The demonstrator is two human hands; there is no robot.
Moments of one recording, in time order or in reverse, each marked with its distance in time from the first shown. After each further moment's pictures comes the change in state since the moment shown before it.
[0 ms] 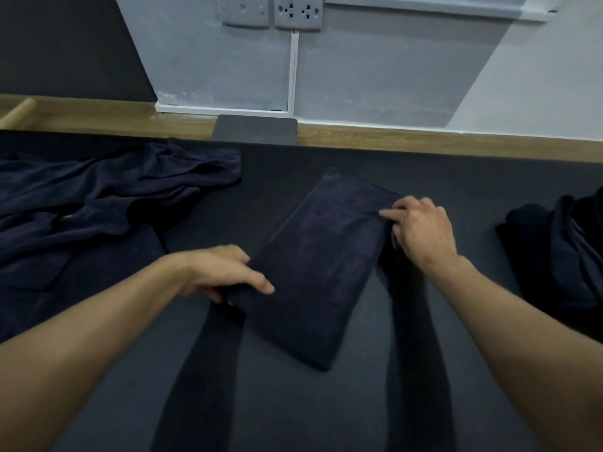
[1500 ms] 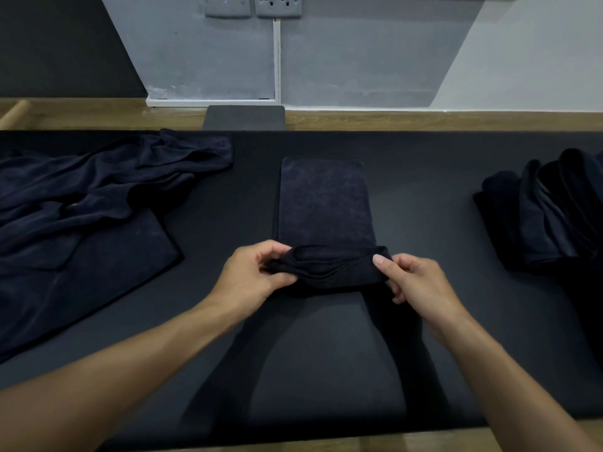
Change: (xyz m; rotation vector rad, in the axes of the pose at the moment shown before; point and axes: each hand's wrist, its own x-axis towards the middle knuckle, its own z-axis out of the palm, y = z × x) left_hand -0.035 -0.002 0.093 -0.459 0.318 0.519; right_hand -0.142 -0.042 -0.041 1.104 -0.262 0.604
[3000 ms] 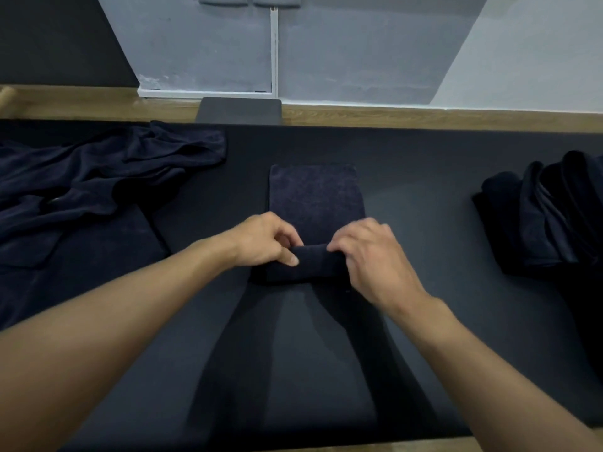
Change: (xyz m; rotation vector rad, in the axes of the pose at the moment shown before) left_hand 0.076 0.025 -0.015 0.576 -0.363 -0.062; right_hand 0.032 -0.024 0.032 -0.888 0.069 -0.905
